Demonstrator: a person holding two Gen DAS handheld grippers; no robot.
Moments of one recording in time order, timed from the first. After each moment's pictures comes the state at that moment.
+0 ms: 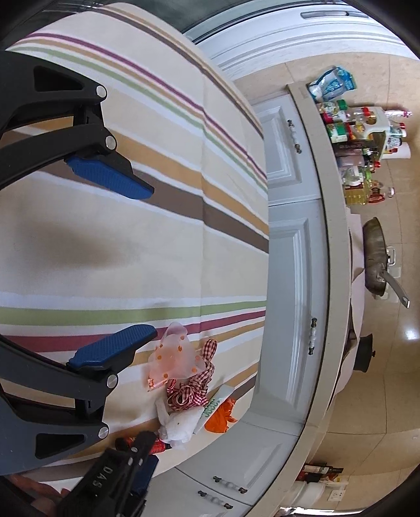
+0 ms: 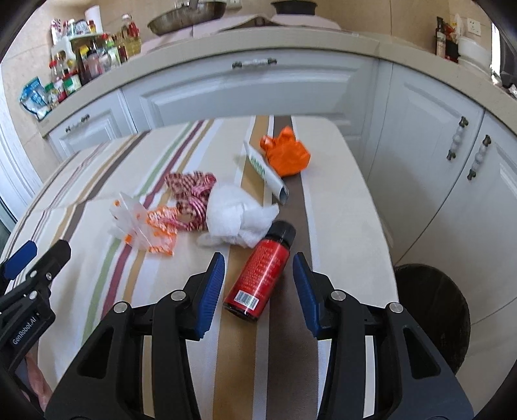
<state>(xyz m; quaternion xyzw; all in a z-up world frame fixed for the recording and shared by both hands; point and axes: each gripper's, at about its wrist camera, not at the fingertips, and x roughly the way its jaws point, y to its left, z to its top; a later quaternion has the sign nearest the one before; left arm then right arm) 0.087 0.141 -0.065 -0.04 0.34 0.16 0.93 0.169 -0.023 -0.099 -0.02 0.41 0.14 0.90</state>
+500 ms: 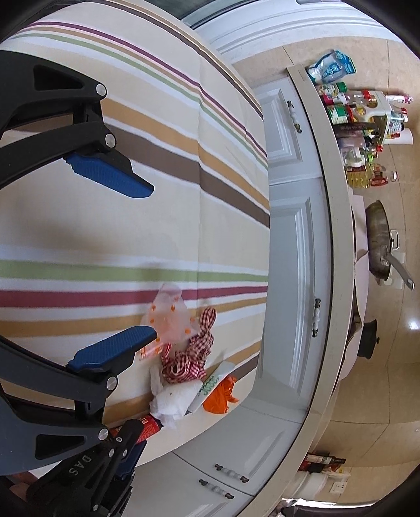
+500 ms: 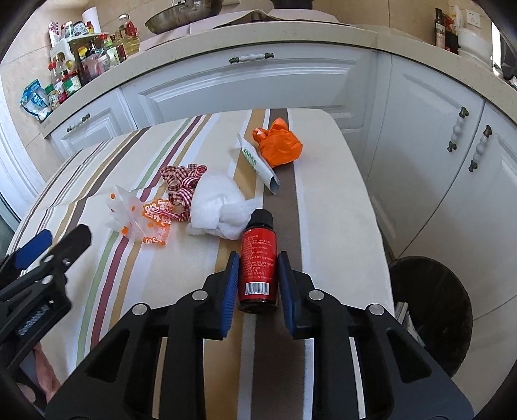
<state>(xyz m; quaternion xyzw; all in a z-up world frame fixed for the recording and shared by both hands) 0.104 0.117 -0.065 -0.05 0.35 0.13 0.93 0.164 -0.039 -0.097 -0.01 0.41 0.15 0.90</state>
